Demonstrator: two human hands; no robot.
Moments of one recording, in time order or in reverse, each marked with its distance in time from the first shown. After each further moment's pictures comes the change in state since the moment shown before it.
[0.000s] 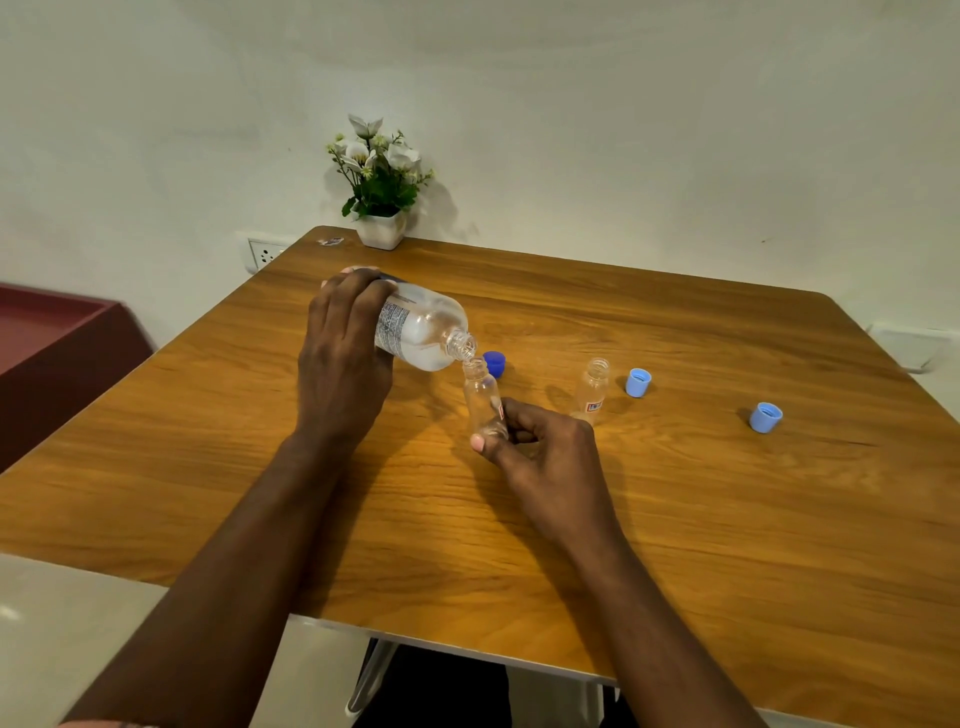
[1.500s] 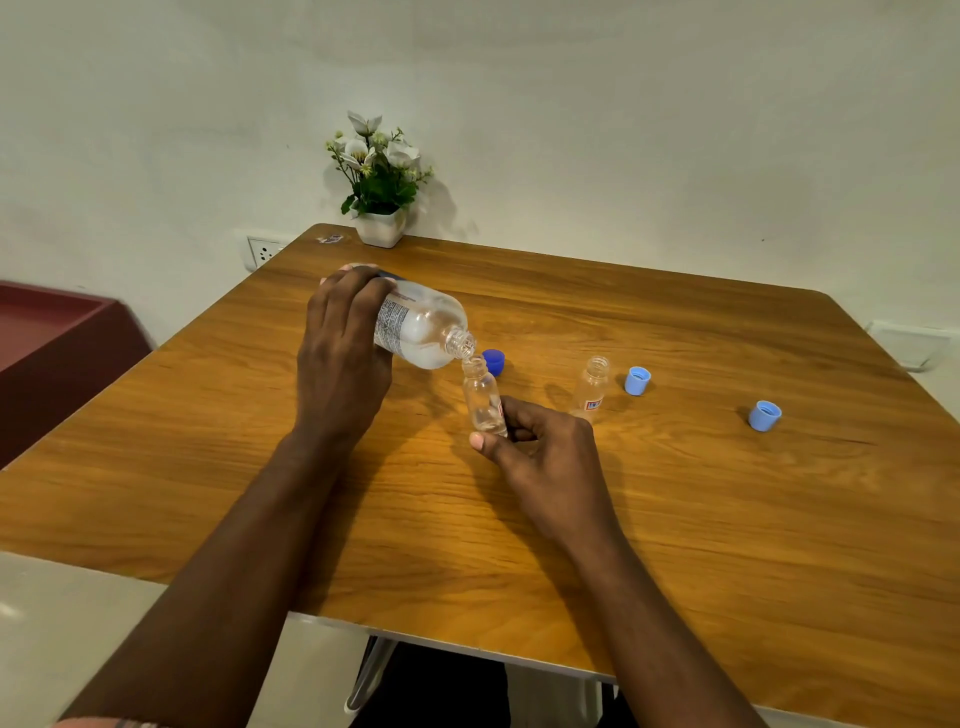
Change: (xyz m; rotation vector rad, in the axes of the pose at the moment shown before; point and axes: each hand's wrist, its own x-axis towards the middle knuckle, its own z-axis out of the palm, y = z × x) left_hand 0.000 -0.001 0.001 -0.007 0.026 0.014; right_hand 0.001 0.005 0.001 0.007 0.007 -0.049
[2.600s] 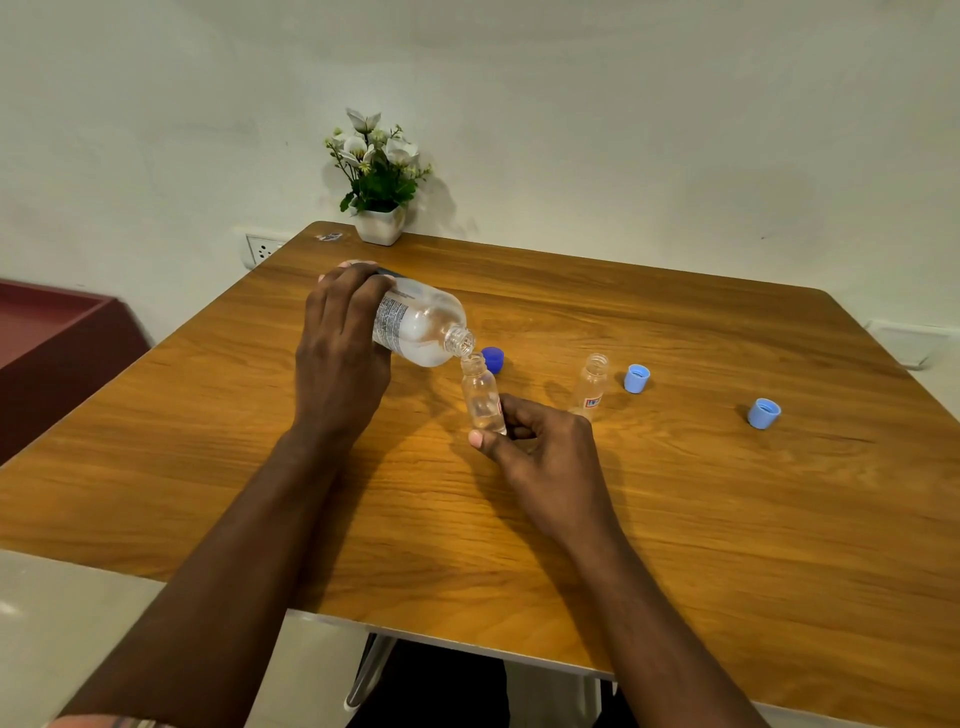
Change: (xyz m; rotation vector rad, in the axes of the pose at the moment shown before) left_hand 0.001 0.002 -0.001 0.008 -0.005 0.001; right_hand -0.001 -0.001 -0.001 -0.019 -0.007 0.033
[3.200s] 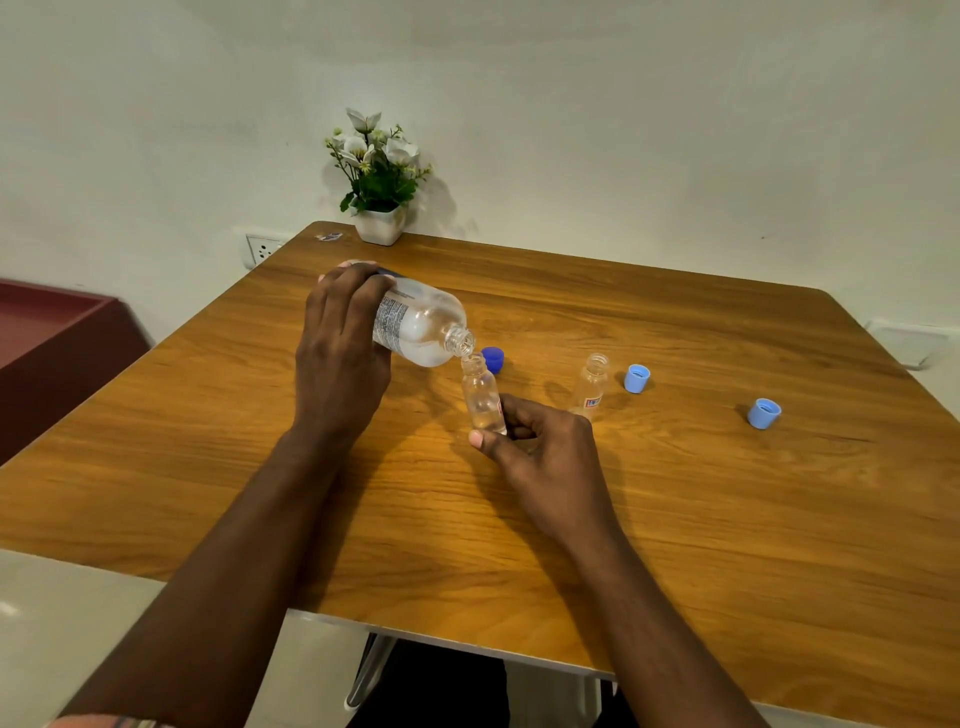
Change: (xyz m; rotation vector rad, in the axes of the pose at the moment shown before) left_hand 0.000 0.001 0.000 -0.002 0.004 0.001; right_hand 0.000 -0.002 -0.001 0.016 -0.006 0.012
